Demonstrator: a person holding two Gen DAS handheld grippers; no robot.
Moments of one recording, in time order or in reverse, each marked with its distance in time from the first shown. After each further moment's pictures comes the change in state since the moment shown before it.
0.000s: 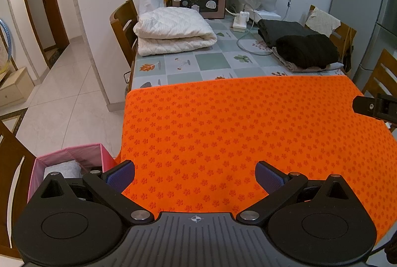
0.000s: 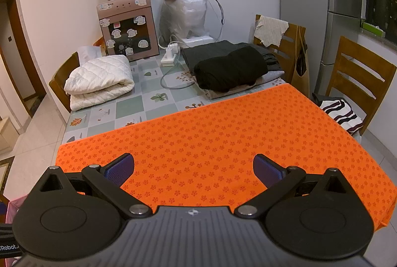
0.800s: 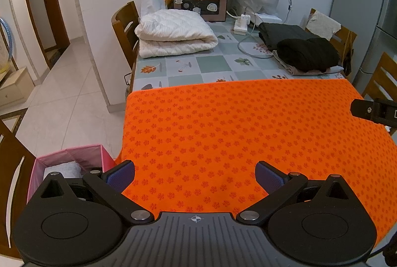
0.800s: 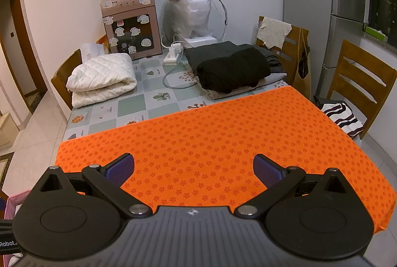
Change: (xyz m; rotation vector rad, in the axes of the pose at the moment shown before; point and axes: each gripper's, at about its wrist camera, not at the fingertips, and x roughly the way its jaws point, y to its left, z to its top) left arm -0.002 0.001 0.001 -0.011 -0.012 0.003; right arm -0.002 0.006 0.000 -0.025 -0.003 0.004
